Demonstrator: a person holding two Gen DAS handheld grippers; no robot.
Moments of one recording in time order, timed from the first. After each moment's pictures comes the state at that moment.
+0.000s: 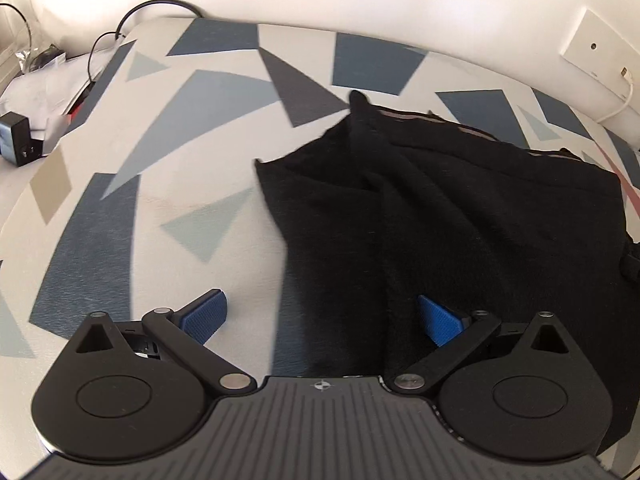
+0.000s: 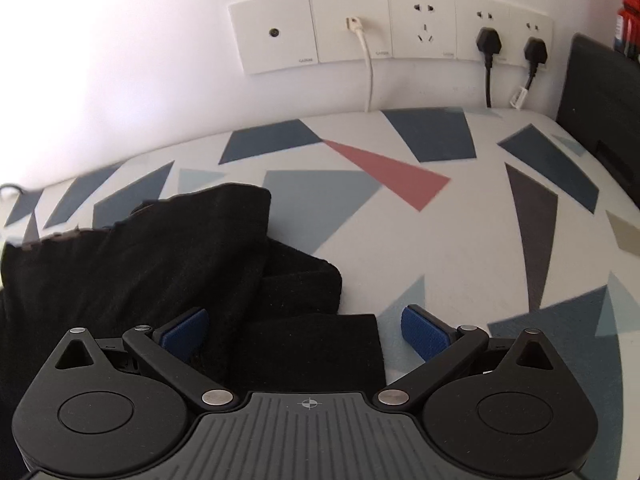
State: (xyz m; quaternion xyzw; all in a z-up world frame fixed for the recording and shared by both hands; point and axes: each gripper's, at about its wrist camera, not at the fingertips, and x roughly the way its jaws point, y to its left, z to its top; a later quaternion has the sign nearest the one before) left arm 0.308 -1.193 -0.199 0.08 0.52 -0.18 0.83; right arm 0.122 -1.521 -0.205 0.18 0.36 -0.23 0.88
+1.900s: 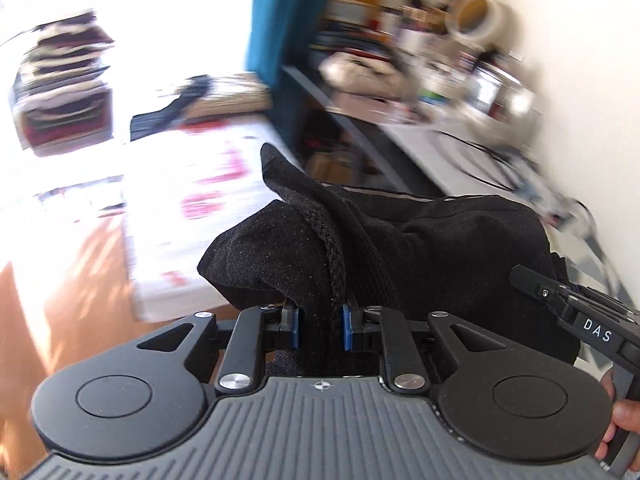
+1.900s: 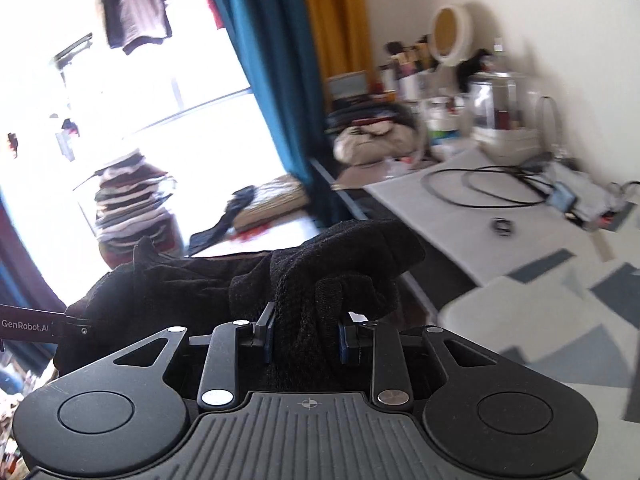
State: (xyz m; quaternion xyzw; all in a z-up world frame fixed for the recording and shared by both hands) left arm -0.159 -0.683 -0.035 -0.23 0.35 0.28 0.86; right arm -0.022 -0.926 -0.026 0.00 0.31 0.45 0.84
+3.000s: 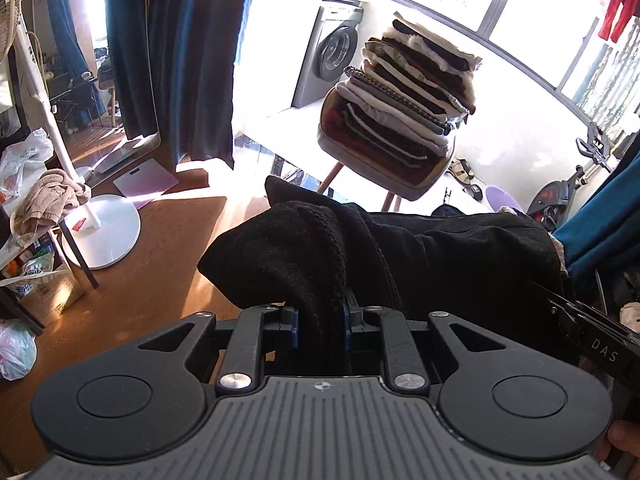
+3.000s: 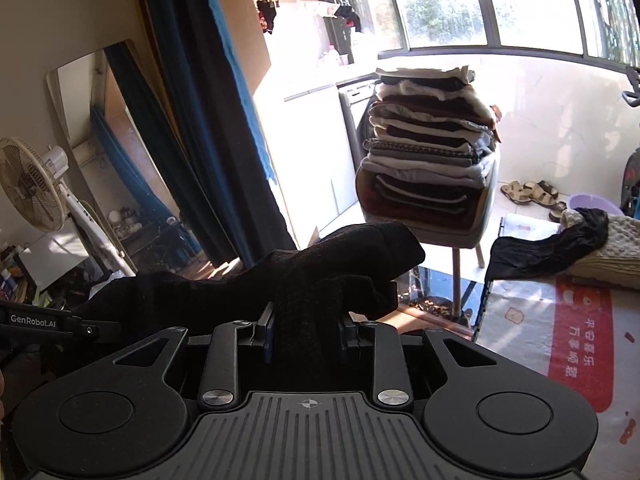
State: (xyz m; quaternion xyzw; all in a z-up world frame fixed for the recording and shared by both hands) left arm -0.328 -0.360 -0.039 -0.39 0.21 0.60 0.67; right arm -0.086 -0.361 -0.011 -0.14 0.29 0.75 0.58
